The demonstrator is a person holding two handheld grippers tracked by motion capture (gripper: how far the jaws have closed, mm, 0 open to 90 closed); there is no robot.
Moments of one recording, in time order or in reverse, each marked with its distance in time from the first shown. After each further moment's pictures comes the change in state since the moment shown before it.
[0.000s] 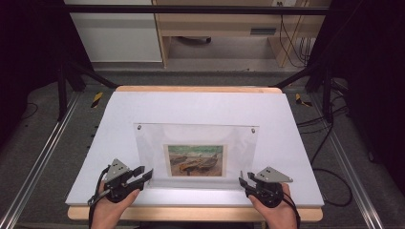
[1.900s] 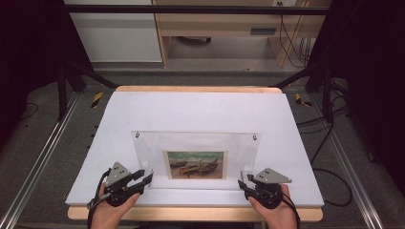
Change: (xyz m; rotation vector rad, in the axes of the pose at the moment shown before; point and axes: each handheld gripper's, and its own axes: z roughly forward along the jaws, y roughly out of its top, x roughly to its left) left arm -0.006 -0.005 -0.004 0.024 0.005 0.024; right arm 0.001 -0.003 0.001 0.023 0.024 -0.002
